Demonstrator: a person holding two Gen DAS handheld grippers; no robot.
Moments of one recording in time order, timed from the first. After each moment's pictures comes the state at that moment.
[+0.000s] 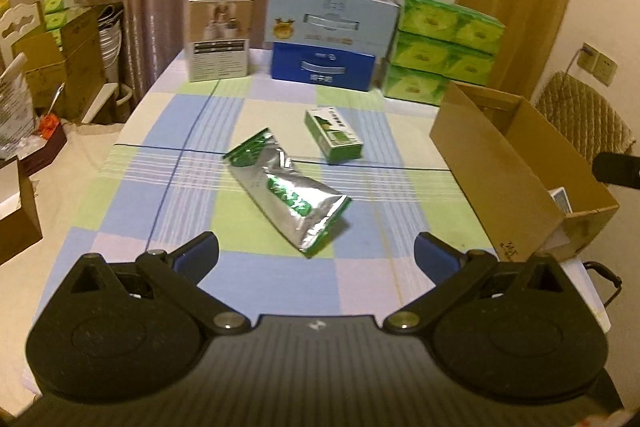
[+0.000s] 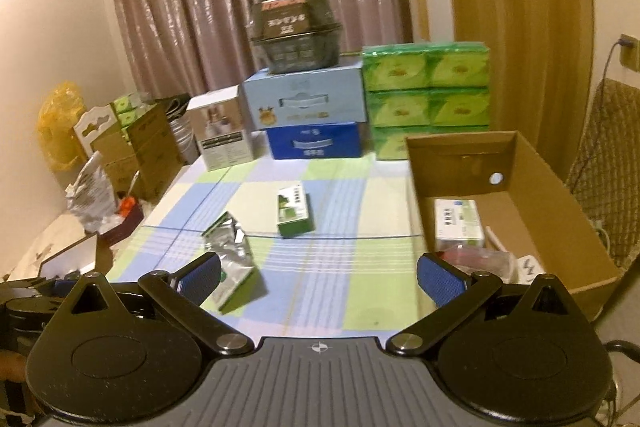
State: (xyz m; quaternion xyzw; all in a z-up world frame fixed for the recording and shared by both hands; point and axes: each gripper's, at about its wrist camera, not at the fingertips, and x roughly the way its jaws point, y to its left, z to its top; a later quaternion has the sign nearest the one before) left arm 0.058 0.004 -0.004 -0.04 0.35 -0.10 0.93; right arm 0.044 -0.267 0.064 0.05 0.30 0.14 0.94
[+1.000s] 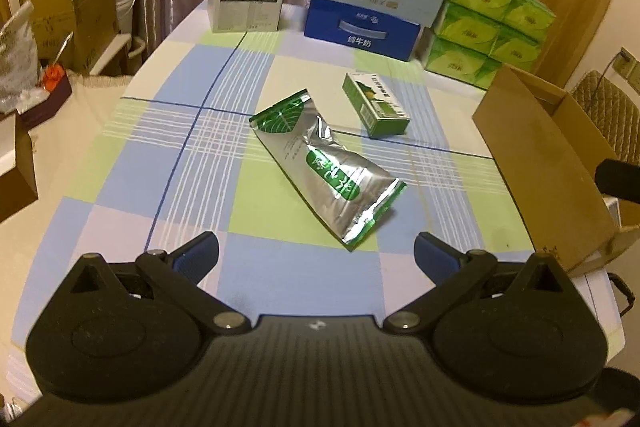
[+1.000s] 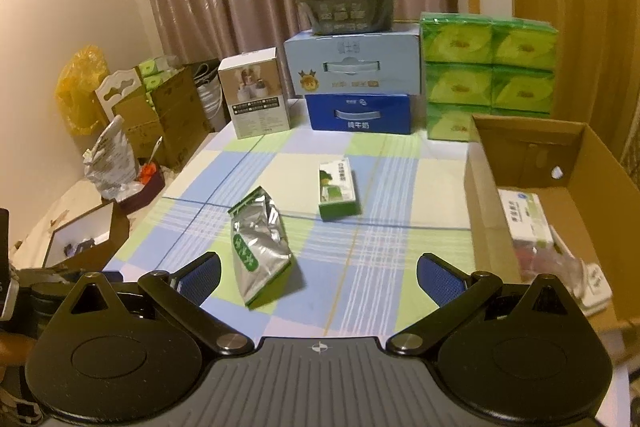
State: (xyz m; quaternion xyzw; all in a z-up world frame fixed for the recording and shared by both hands) left arm 0.119 0.033 -0.050 -0.08 0.41 -0.08 0.90; right arm 0.105 -0.217 0.028 0.03 0.33 0.18 0.93
